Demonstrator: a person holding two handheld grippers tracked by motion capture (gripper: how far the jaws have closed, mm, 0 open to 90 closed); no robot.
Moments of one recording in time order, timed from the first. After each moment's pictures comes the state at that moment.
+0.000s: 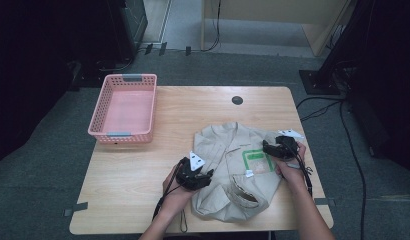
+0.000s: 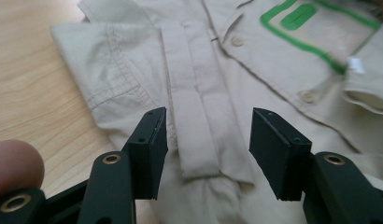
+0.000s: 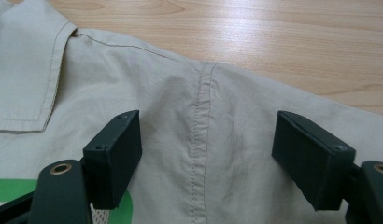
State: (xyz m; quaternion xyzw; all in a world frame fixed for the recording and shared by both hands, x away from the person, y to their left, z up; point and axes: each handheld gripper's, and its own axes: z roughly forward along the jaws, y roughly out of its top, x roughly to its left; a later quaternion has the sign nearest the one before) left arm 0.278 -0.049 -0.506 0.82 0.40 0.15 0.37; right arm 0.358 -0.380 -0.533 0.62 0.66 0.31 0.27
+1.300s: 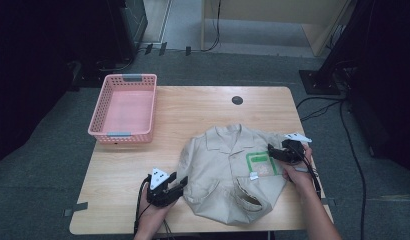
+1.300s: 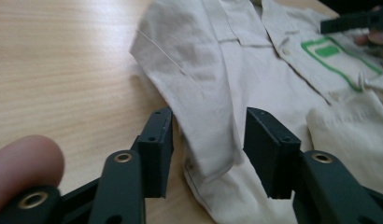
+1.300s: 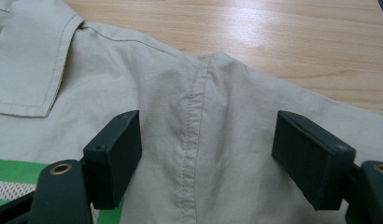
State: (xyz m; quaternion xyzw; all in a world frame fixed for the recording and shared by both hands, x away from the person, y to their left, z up) left arm 0.234 0.041 -0.512 0.72 0.50 0.15 0.47; right arm 0.344 -0.400 -0.533 0.61 0.68 0.32 0.26
